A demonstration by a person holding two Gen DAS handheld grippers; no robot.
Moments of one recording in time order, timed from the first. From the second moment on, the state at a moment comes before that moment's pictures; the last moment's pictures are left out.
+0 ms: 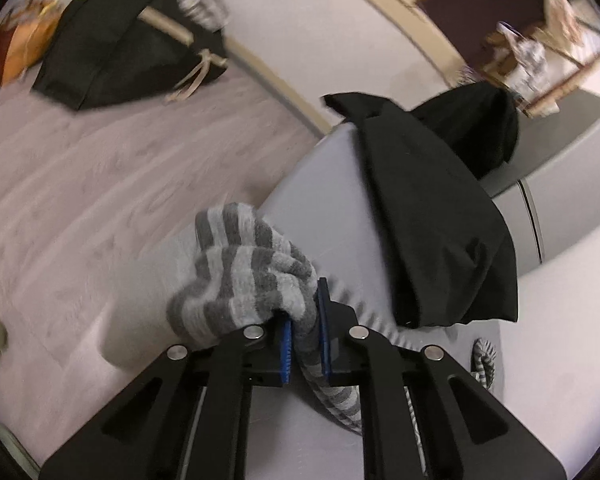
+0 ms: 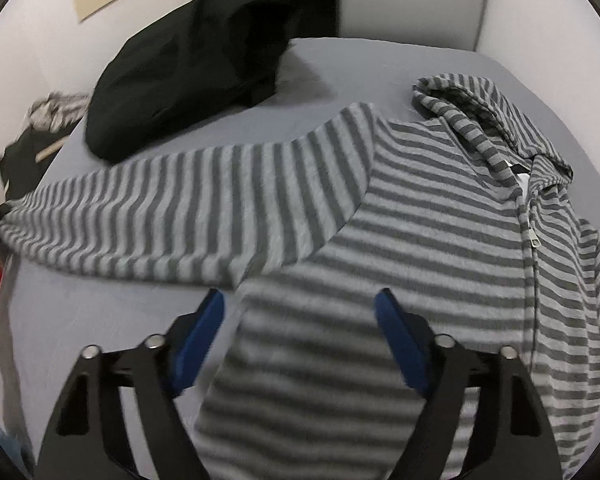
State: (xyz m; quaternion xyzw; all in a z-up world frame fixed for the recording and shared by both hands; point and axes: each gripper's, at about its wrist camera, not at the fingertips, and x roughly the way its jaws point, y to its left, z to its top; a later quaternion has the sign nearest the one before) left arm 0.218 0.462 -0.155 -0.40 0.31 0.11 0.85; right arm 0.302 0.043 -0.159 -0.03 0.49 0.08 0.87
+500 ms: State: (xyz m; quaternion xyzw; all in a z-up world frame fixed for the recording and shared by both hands) left arm 0.243 0.440 -0.086 -0.35 0.27 0.09 0.89; right arm 0.321 0.058 -0.198 -0.04 0.50 0.11 0.86
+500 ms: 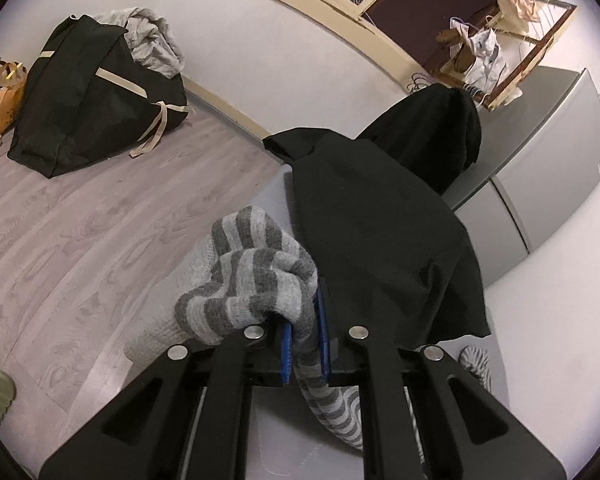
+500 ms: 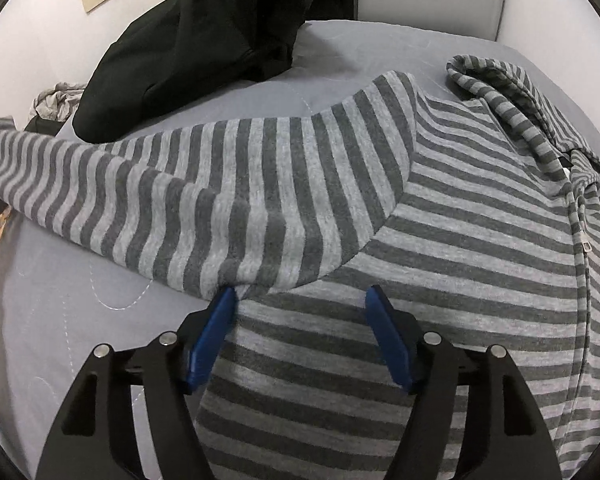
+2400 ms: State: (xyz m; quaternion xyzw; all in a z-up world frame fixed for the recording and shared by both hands) left arm 0.245 -0.131 -0.129 -0.07 0.42 -0.30 0.85; right arm 0.163 -0.279 -0.117 0.03 0.51 -0.14 0.85
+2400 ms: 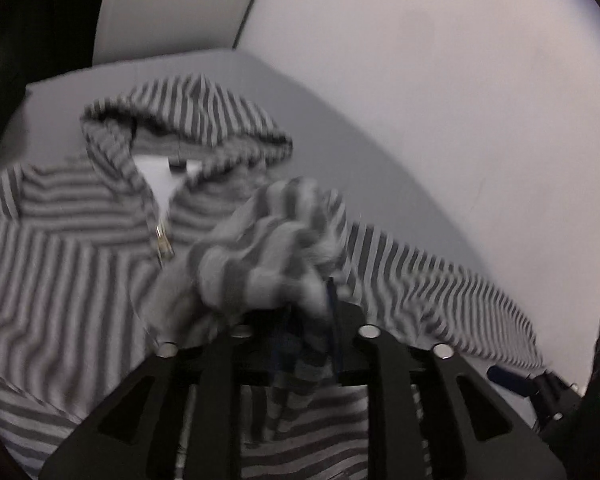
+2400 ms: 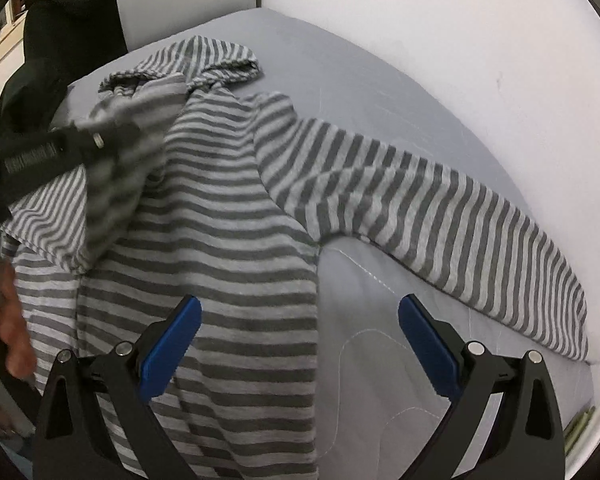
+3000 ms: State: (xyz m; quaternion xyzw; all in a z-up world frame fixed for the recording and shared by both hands) left arm 0.259 -0.048 -0.115 -0.03 0.41 -0.18 0.89; right arm 0.160 -0.285 -0.105 0.06 0.49 -0.13 0.86
